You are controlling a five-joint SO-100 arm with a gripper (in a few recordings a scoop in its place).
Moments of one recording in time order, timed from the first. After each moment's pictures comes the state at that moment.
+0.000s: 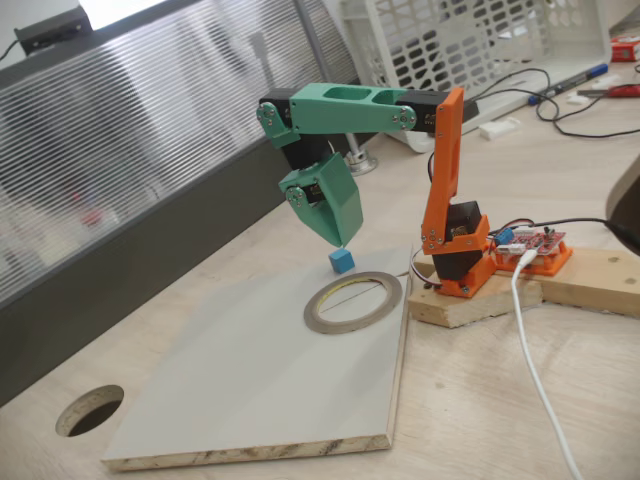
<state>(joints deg) 18.7 105.9 93.8 114.0 102.0</state>
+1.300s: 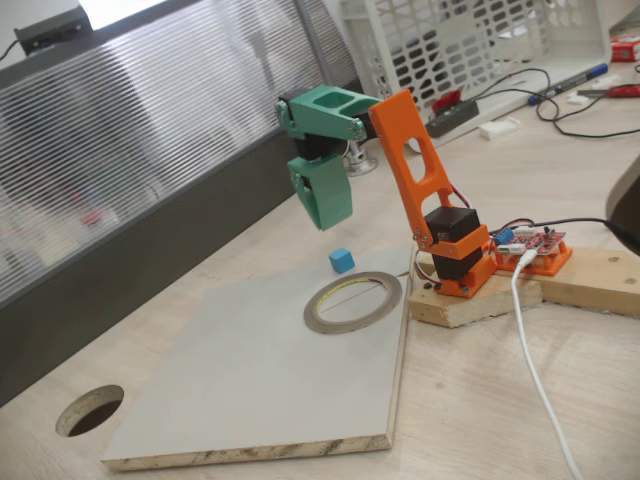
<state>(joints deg) 47.3 78.1 71.5 93.6 101.6</state>
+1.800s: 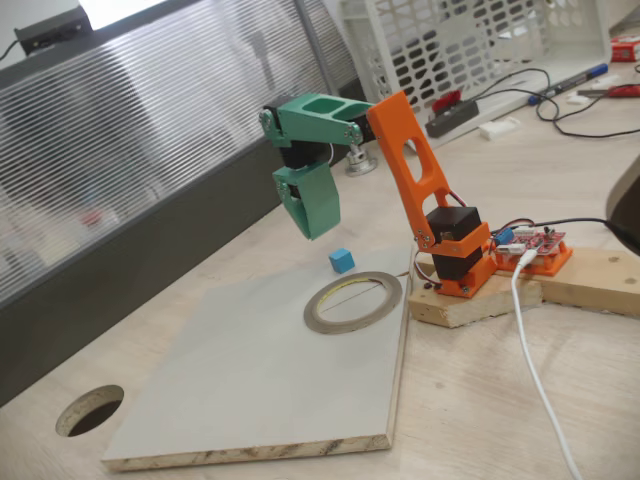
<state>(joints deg) 42.5 78.0 70.8 93.5 101.5</state>
